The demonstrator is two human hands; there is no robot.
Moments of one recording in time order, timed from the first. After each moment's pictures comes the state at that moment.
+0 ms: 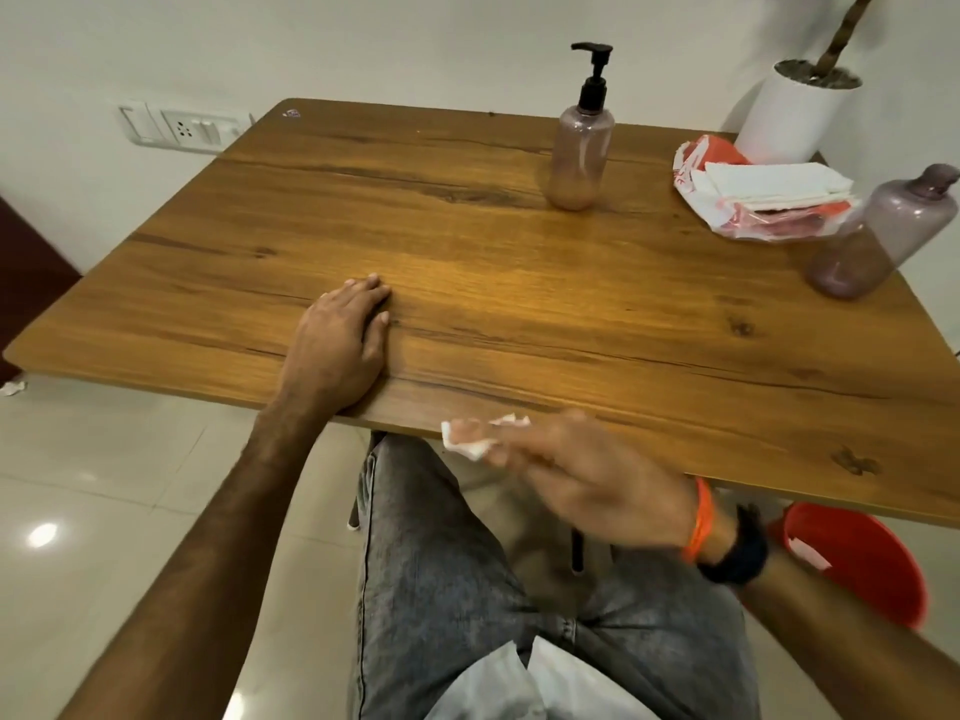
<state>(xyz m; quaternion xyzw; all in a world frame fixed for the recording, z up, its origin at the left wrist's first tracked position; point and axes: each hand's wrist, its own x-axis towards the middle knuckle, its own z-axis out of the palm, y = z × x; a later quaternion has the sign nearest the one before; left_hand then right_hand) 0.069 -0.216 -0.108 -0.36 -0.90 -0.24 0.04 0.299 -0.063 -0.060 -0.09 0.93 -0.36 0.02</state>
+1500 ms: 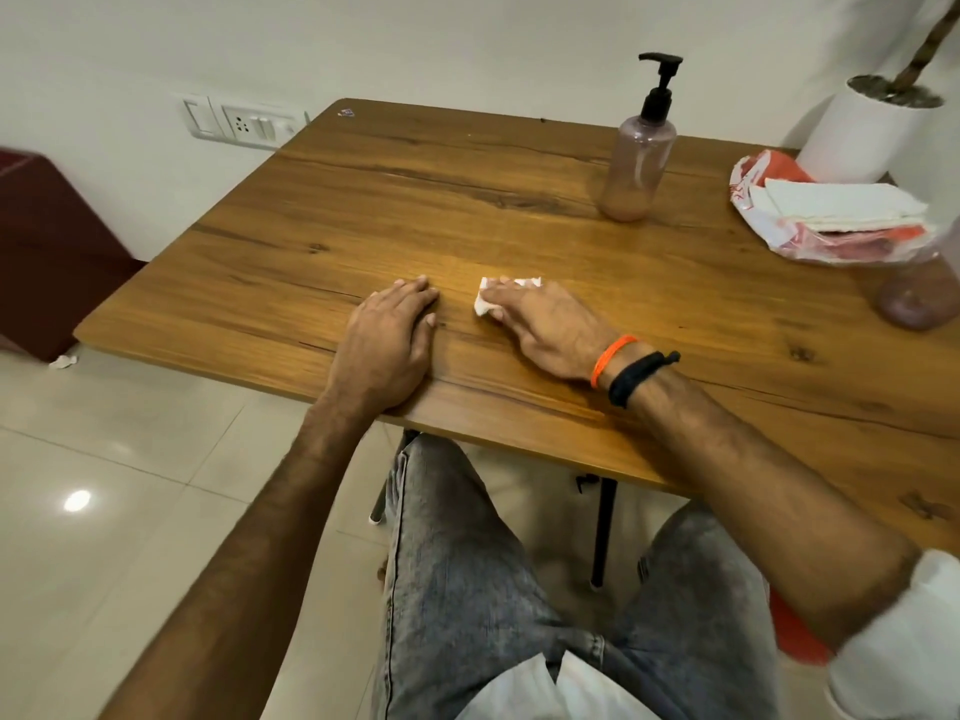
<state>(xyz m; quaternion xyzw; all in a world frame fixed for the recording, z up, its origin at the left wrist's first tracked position) 0.065 -0.216 -0.113 -0.35 -0.90 -0.24 0.05 0.149 -0.022 -0.078 -0.02 0.99 -0.17 -0.03</state>
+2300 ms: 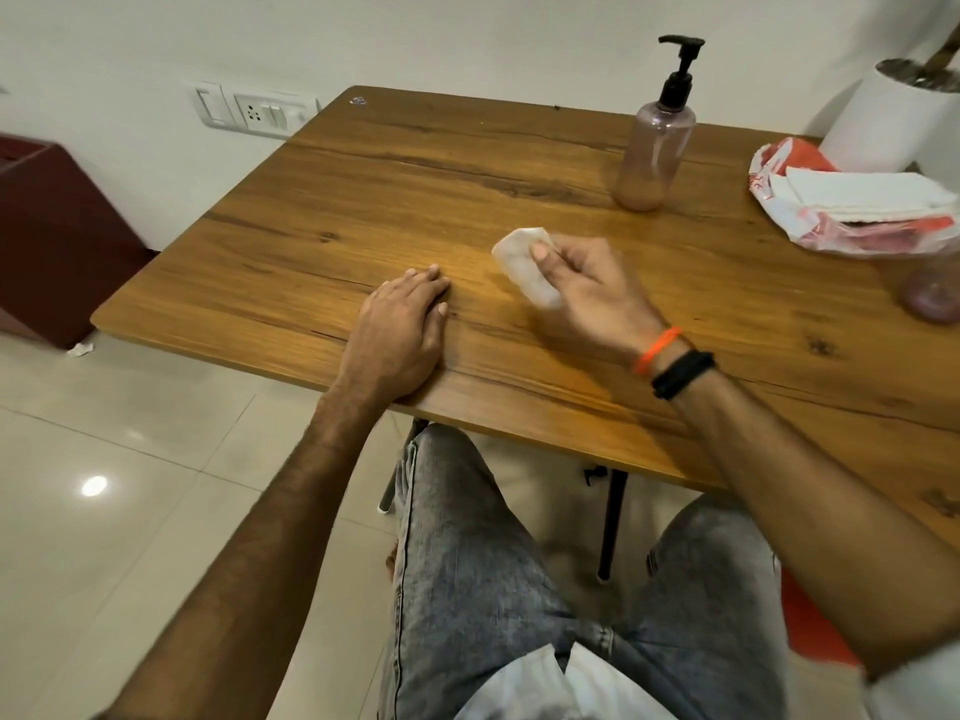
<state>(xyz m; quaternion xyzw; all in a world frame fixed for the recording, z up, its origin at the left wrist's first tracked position) 0.067 -0.216 -0.112 -0.35 -0.90 -0.24 0.05 0.167 -0.027 -0.049 0.07 0.89 -0.43 -0.13</state>
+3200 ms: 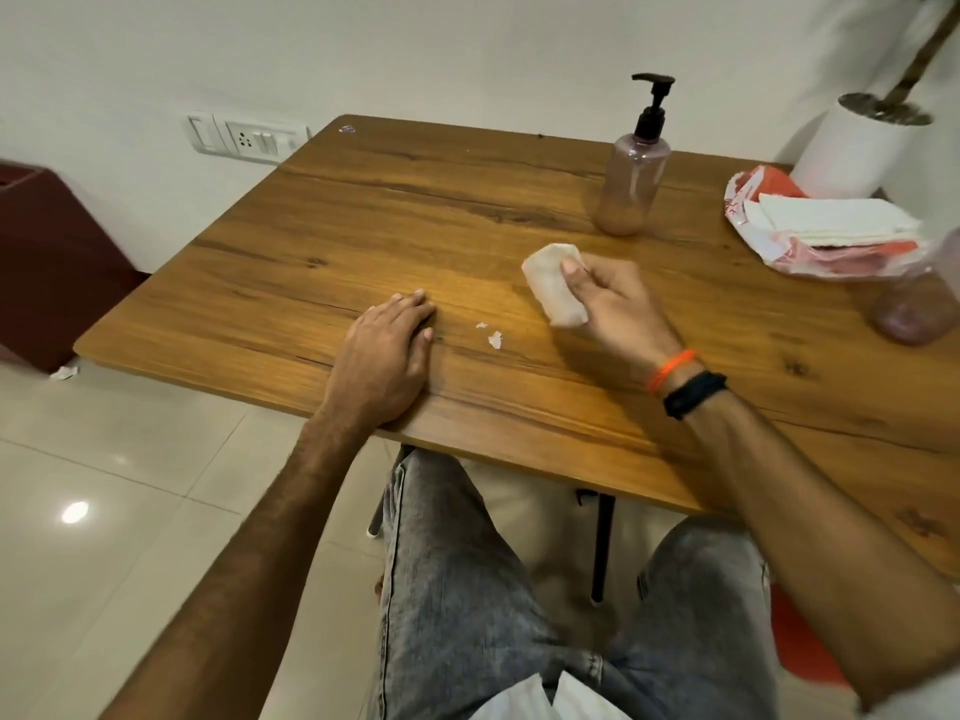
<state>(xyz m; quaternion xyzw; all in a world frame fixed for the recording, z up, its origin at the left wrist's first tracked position) 0.066 -0.215 -0.115 -0.36 -0.90 -0.24 0.05 0.174 0.005 -0.056 0.15 0.84 -0.50 -0.16</state>
